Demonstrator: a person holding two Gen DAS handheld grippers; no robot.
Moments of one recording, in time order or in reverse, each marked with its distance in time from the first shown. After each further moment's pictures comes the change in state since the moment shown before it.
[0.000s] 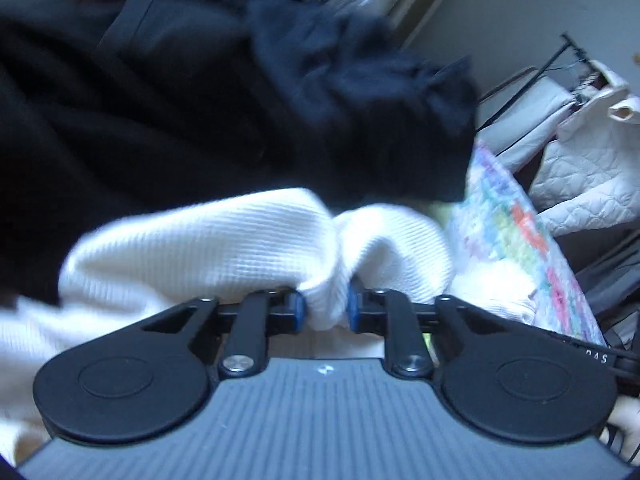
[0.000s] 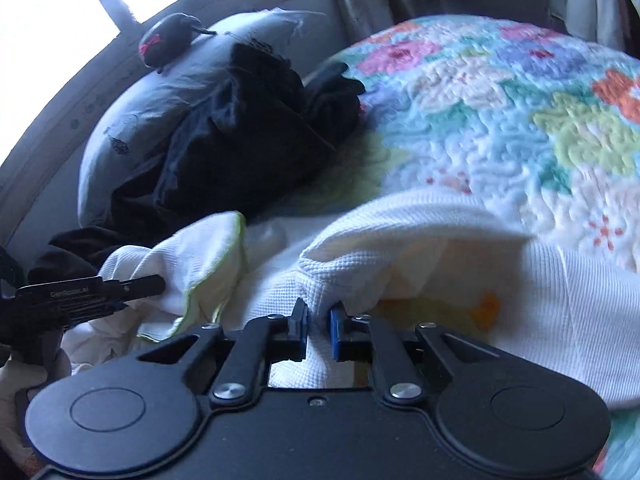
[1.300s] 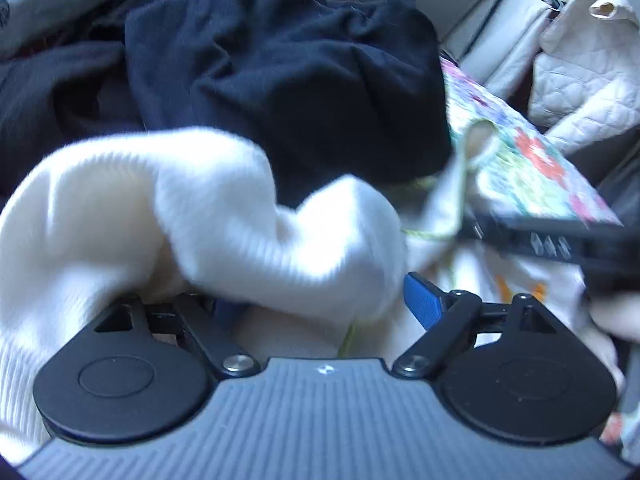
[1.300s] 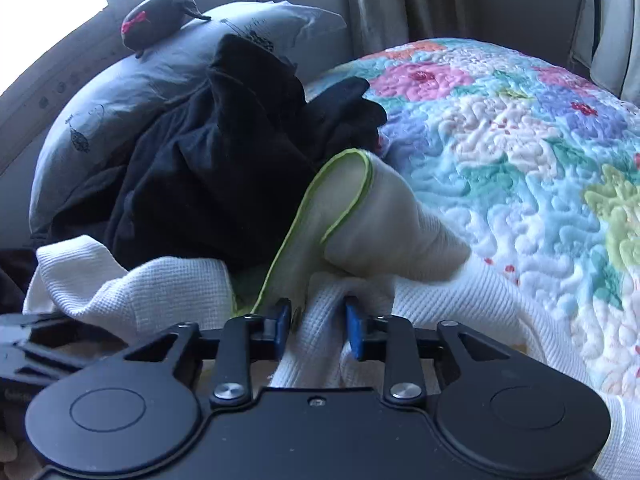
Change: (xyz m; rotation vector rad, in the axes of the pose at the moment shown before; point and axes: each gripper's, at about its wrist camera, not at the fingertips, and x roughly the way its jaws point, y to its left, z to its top) left arm 0.063 -0.037 0.016 0.202 0.096 0.093; right arm 0.084 0.025 0.028 -0.109 0.041 -0.132
